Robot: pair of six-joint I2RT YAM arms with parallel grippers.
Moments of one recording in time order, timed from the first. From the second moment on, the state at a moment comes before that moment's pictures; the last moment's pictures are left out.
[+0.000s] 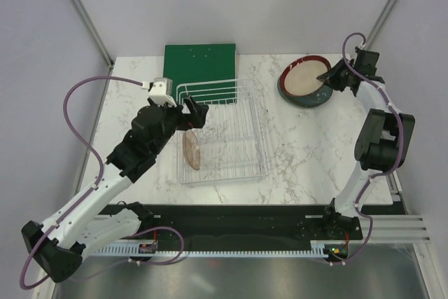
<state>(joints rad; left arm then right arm) -0.64 0.93 0.90 -0.14 -0.24 -0.42 -0.23 1.87 1.48 -0.23 -0.42 0.56</state>
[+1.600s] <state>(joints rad) -0.66 0.89 0.87 -0.43 -0.41 -0.36 -0.17 2.14 1.80 -0.60 -0.11 0.35</state>
